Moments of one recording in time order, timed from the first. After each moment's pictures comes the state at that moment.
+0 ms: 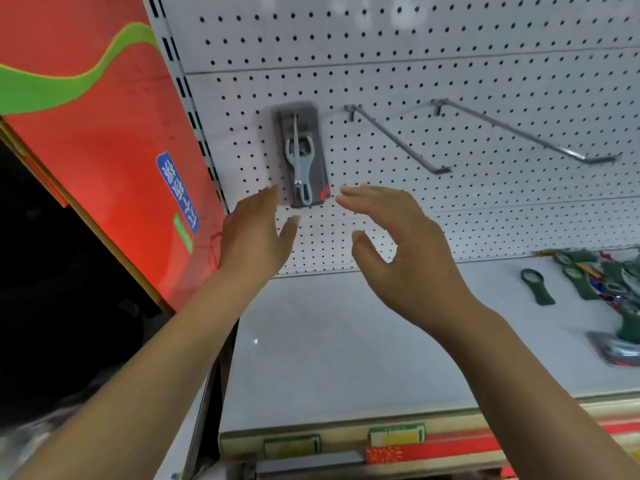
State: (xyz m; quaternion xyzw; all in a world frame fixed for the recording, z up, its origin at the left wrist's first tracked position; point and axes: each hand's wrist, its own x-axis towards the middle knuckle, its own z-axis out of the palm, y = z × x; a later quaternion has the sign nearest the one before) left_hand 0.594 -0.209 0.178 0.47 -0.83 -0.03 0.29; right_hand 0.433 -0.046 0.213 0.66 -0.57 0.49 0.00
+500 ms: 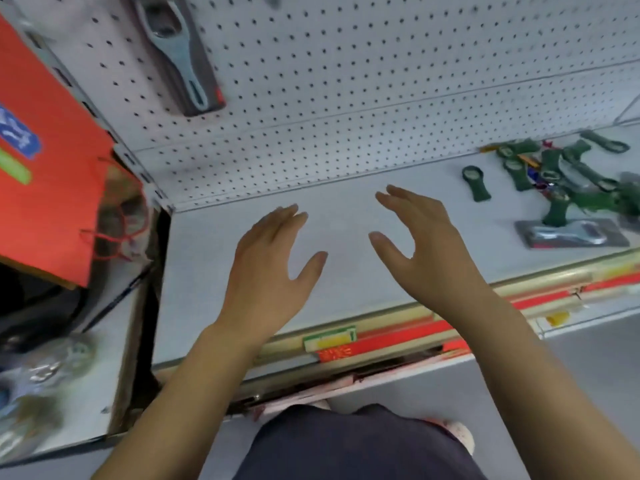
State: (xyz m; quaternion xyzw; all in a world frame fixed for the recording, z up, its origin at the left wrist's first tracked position) left_hand 0.526 -0.050 0.086 0.39 -0.88 -0.18 0.20; right_hand 0.329 0.059 0.102 0.55 -0.77 0.32 -0.07
